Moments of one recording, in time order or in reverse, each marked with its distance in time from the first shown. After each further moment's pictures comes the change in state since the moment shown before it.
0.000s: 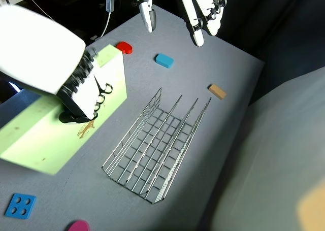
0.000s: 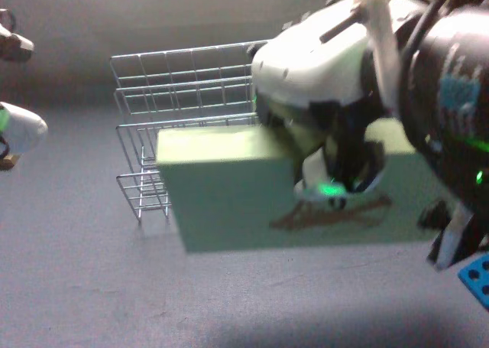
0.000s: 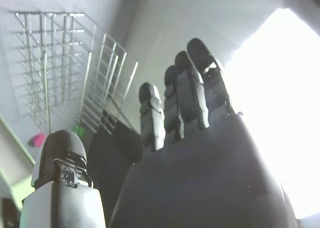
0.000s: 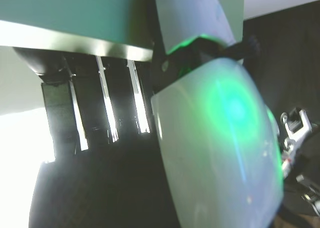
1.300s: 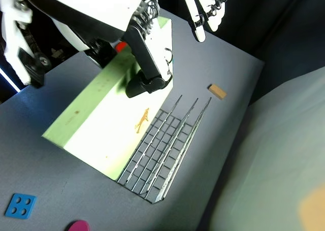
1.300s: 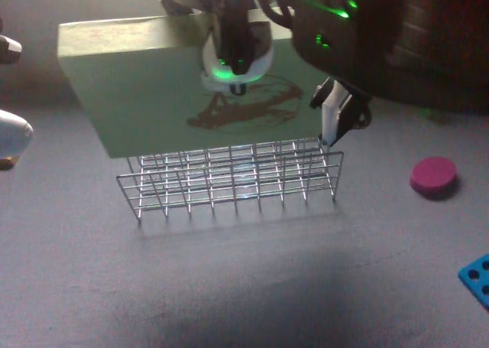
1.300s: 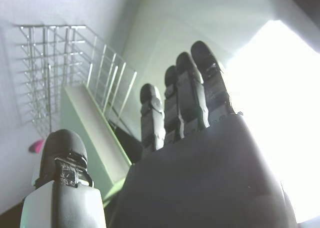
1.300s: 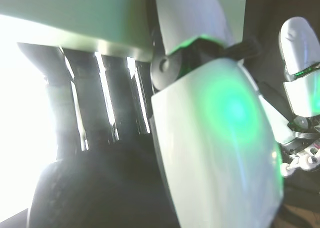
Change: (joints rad) left arm -0.022 0.019 -0.006 -0.016 0.011 0.043; right arm 0.040 -0.248 0.268 -0.119 0.123 -0.004
